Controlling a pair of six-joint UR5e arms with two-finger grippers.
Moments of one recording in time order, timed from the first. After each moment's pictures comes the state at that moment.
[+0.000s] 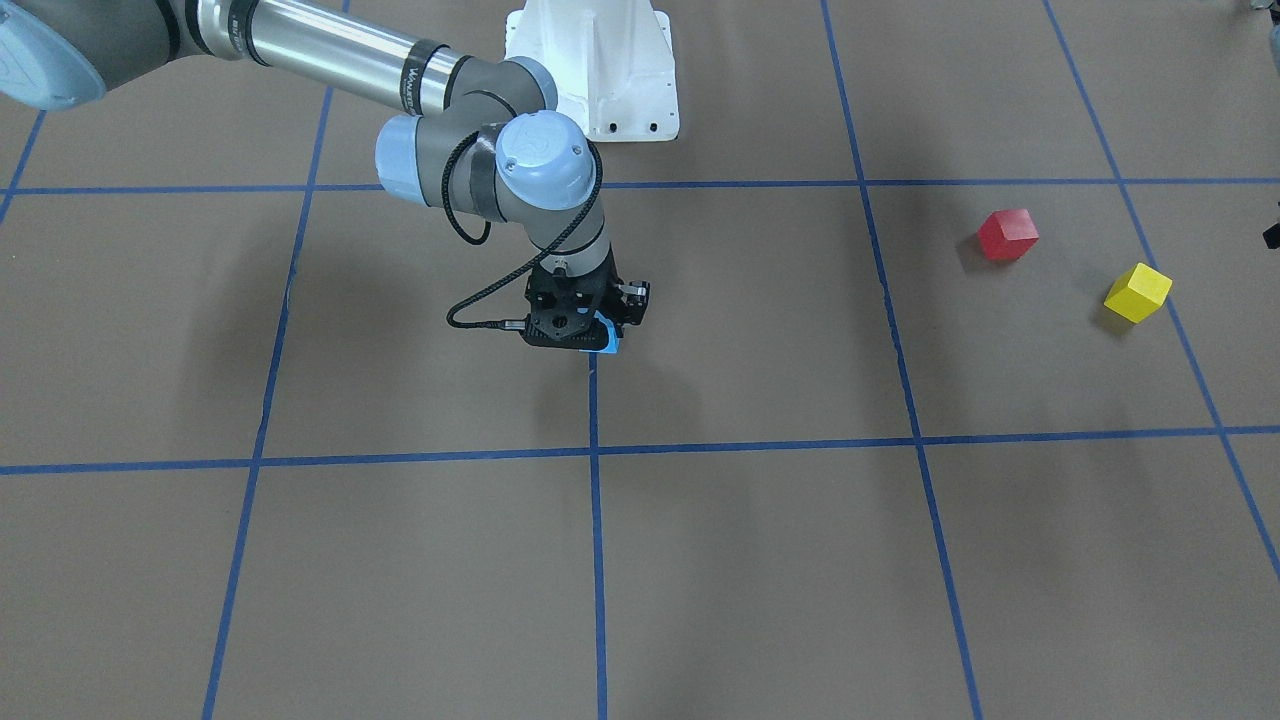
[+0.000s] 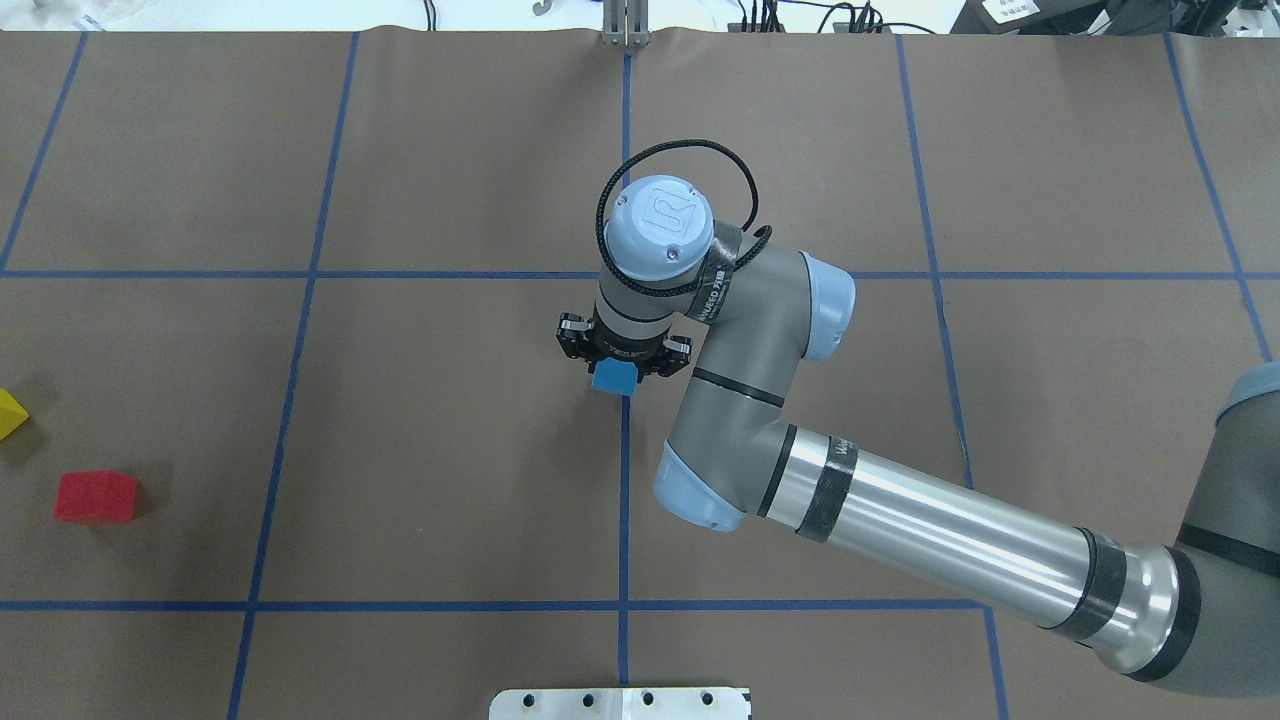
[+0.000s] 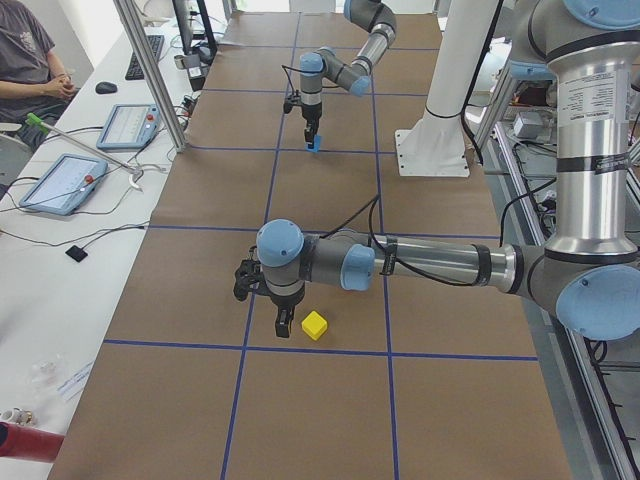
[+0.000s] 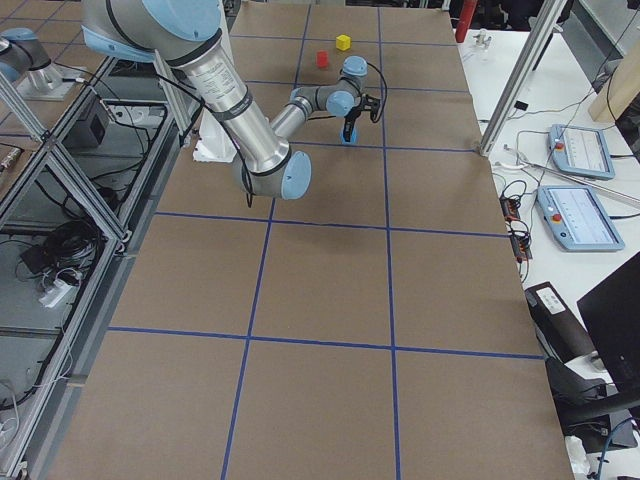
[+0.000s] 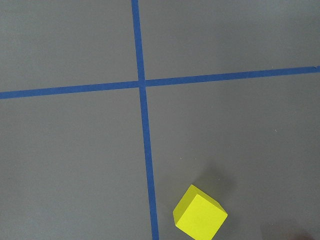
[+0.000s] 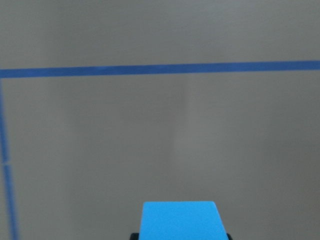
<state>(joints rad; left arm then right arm) -1.49 -1.48 -1.74 -1.64 -2.39 -0.06 0.52 -0.71 1.36 -1.38 1.96 1.39</state>
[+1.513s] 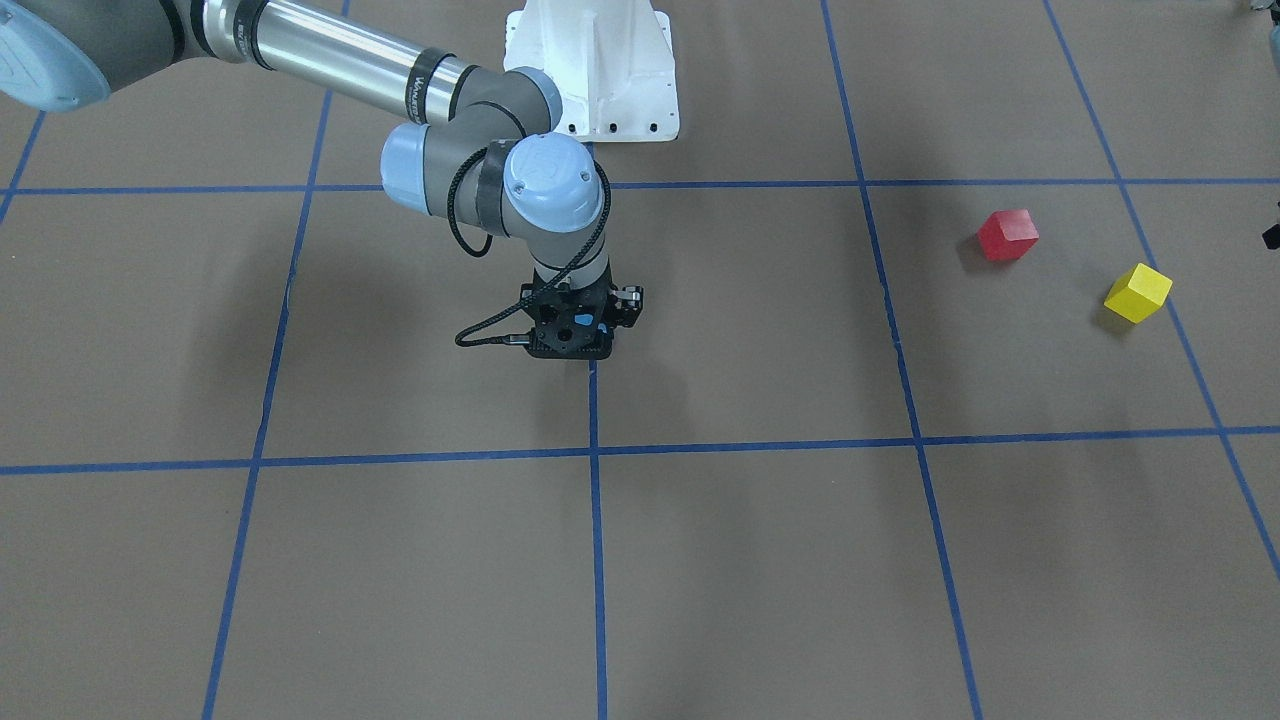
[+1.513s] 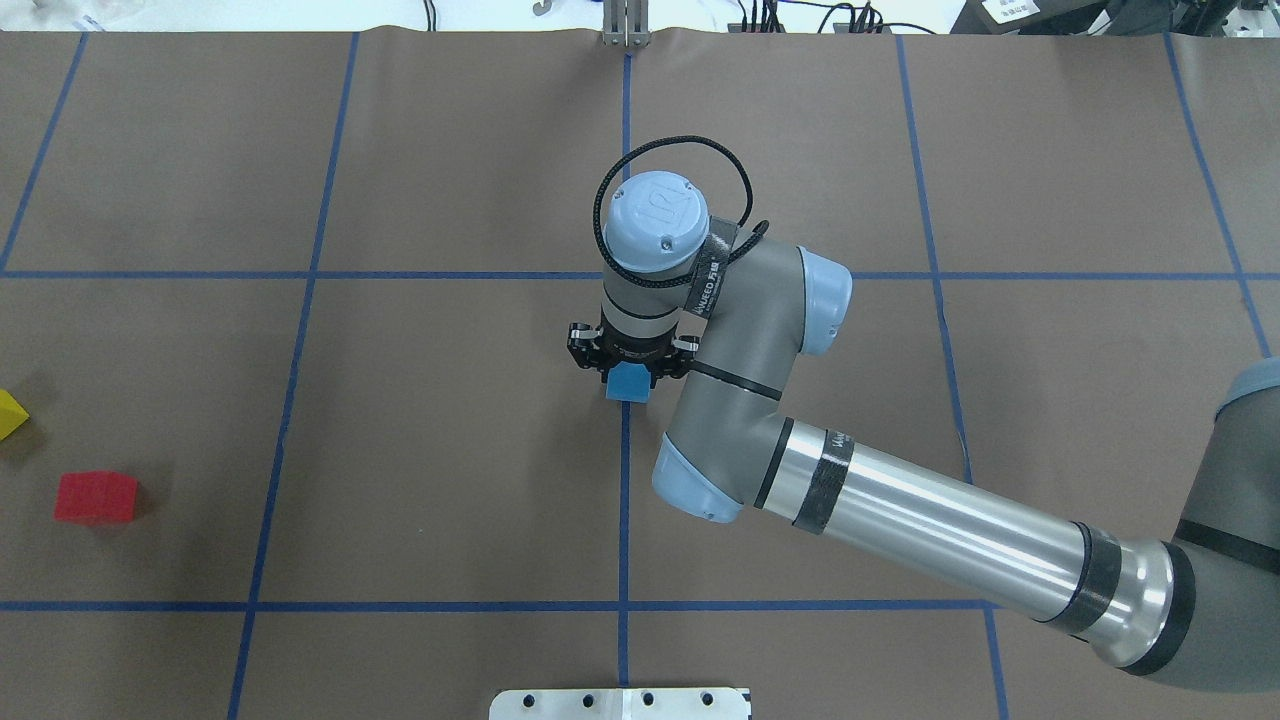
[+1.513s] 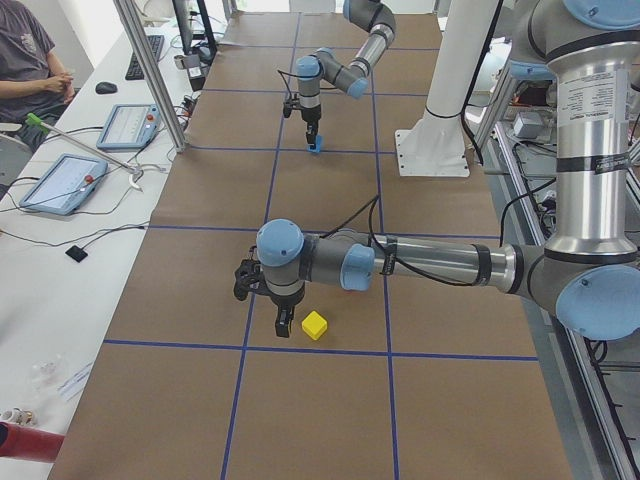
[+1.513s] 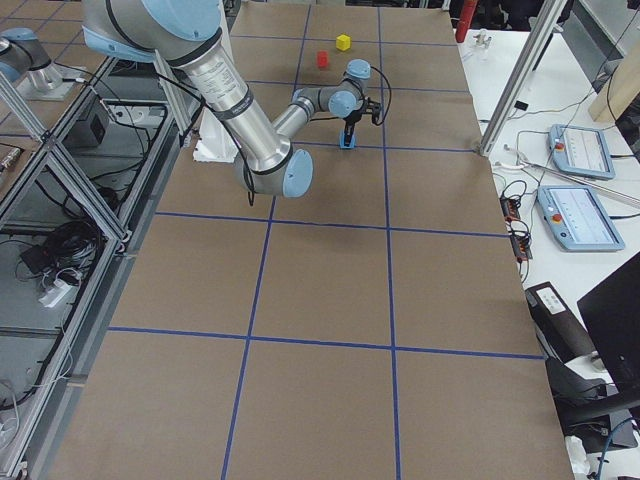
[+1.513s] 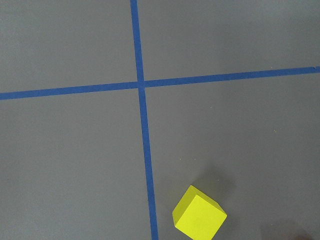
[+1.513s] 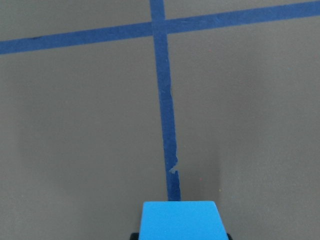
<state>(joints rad) -1.49 -1.48 -1.74 -1.64 -2.39 -0.06 0.53 -0.71 1.33 -1.44 2.00 1.30</state>
